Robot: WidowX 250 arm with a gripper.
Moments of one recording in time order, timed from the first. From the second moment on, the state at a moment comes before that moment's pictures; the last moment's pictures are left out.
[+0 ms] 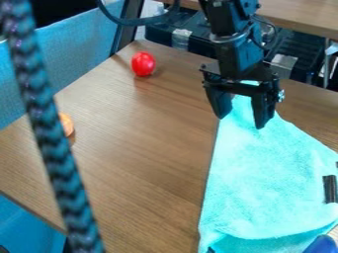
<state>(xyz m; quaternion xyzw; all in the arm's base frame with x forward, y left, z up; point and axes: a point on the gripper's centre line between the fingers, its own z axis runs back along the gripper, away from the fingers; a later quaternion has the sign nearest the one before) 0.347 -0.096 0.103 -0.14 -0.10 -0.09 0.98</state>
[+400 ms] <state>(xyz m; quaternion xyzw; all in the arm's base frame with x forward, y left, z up) 0.339 -0.122 0.085 -0.12 -0.06 -0.11 0.98</state>
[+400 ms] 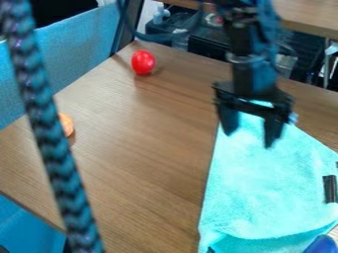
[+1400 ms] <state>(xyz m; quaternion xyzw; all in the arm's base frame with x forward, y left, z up) 0.348 -0.194 0.064 0.04 -0.06 -0.08 0.99</state>
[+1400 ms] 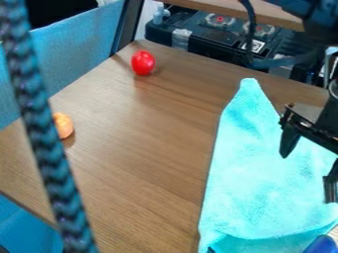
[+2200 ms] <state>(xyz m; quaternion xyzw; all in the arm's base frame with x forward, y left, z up) 0.357 -0.210 0.050 0.02 -0.08 -0.07 0.99</state>
